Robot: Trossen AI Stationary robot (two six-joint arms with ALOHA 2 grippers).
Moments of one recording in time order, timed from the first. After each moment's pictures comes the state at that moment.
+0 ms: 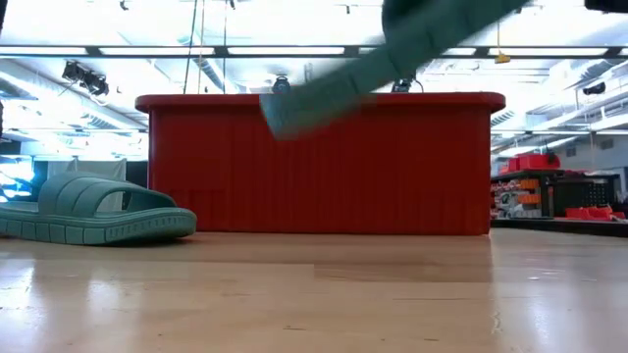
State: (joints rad) left arm -0.21 1.70 2.23 -0.89 -0.35 -0.30; right arm 0.83 1.38 0.98 -0.29 0.89 1.53
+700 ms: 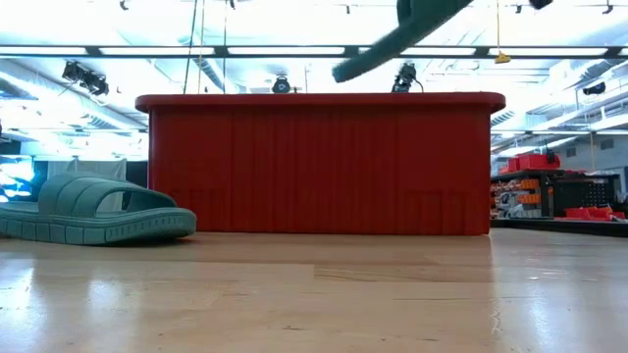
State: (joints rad) left arm -0.27 1.60 2.23 -0.80 -0.35 -0.30; right arm 0.53 0.94 0.98 -0.38 1.08 0.91
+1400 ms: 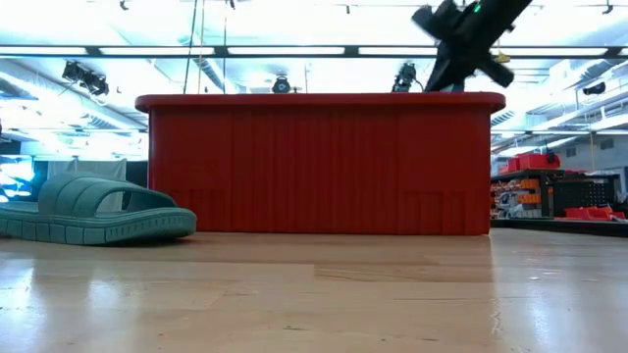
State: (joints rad) left arm -0.27 1.59 2.23 -0.80 -0.35 -0.30; right arm -0.22 1.08 0.98 -0.62 0.49 0.82
